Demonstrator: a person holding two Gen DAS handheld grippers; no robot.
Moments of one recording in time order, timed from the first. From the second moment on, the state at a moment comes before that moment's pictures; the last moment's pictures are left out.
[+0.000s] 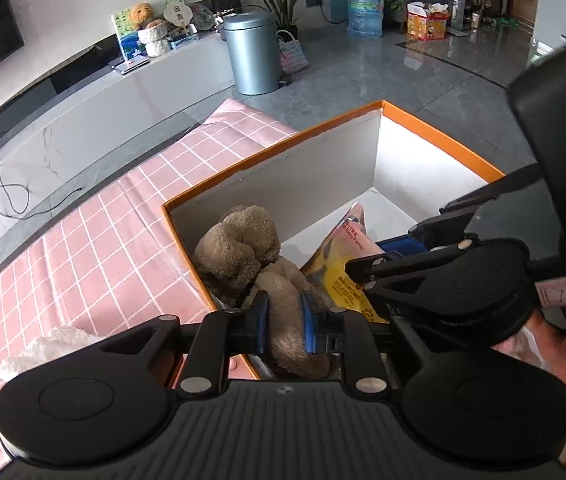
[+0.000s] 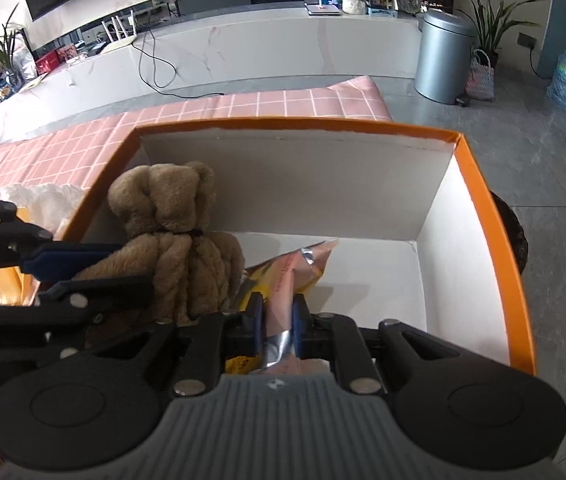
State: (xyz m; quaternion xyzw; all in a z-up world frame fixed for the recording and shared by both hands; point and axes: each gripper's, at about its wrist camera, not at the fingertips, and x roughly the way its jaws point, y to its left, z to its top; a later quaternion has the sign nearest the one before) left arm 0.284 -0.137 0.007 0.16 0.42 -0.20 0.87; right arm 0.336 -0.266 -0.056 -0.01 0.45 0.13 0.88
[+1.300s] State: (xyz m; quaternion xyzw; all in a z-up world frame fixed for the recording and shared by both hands) left arm 0.184 -0.079 0.071 0.12 0.29 -0.20 0.93; right arm 0.197 -0.230 0.030 -0.16 0.28 0.03 0.94
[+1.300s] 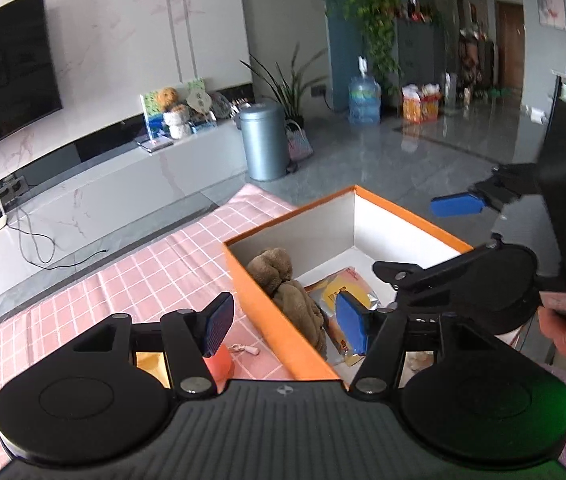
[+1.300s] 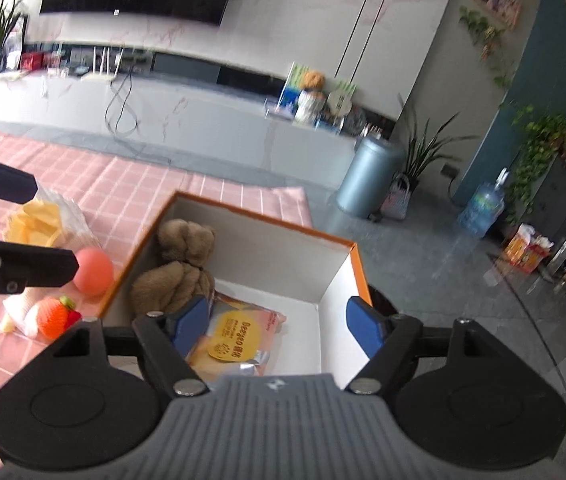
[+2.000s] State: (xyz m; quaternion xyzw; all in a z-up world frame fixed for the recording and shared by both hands) left arm 0.112 0.086 0.028 -0.12 0.27 -0.12 0.95; right arm 0.086 -0.124 0.005 -0.03 0.18 0.13 0.97
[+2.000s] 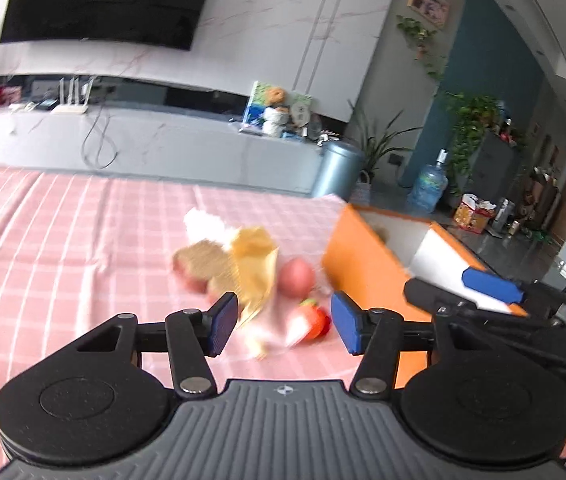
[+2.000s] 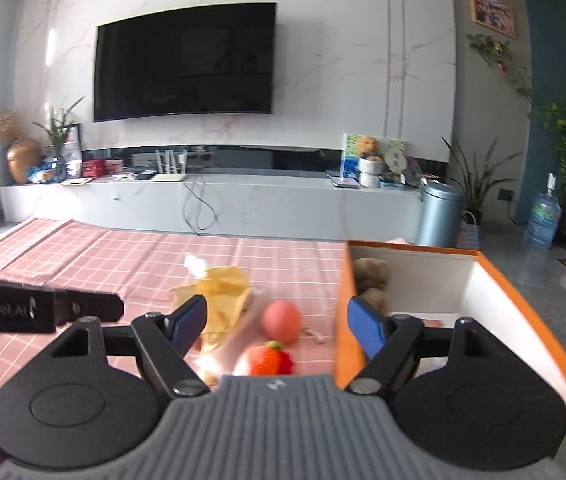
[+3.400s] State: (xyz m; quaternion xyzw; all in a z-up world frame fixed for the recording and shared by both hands) left arm 0.224 0.067 -0.032 -0.08 0.34 -0.12 0.93; right arm 0.212 -0.068 -0.087 -0.07 0.27 0.11 0.96
